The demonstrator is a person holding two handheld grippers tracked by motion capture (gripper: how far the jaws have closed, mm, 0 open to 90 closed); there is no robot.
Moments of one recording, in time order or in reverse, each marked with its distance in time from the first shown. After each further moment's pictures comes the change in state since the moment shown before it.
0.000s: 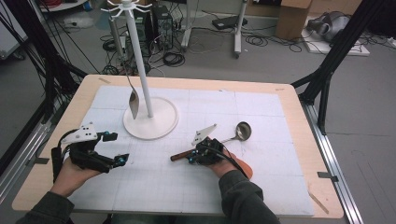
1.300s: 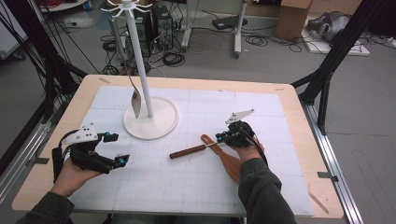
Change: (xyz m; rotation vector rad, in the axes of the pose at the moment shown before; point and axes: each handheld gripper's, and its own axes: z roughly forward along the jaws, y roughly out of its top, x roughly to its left) left arm -0.001 -0.002 0.001 0.002 -0.013 -0.001; right arm -0.064 -0.041 -0.067 -0.076 -0.227 0.209
